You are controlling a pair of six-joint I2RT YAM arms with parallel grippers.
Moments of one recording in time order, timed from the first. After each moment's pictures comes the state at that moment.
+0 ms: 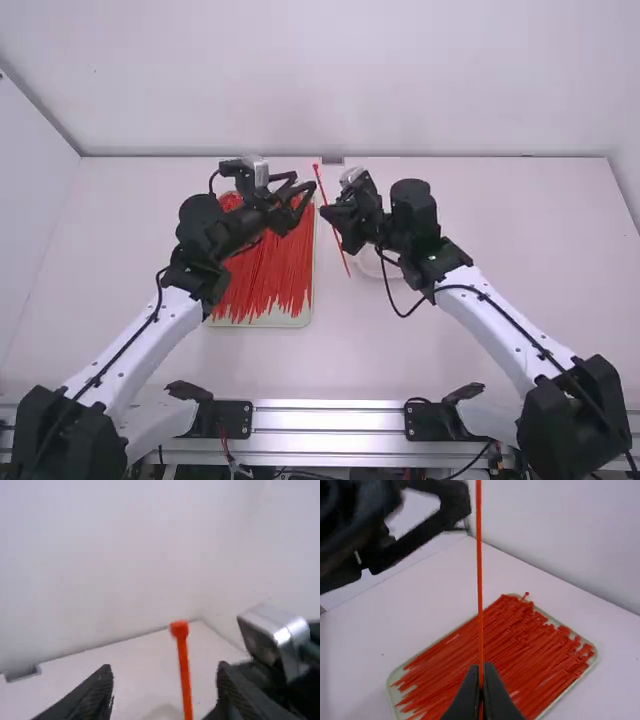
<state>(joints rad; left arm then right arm) -0.27 1.18 0.78 0.43 0.49 -0.35 0.46 1.35 0.92 0.07 -0.58 0.01</state>
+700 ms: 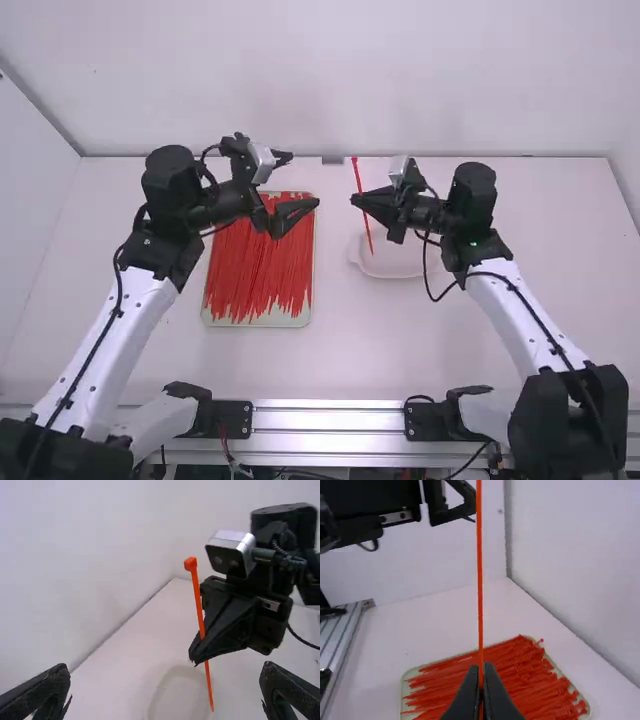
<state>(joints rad) -0.17 1.18 1.13 -0.09 0.89 0.18 0.16 1.35 0.92 0.25 -1.15 -0.12</state>
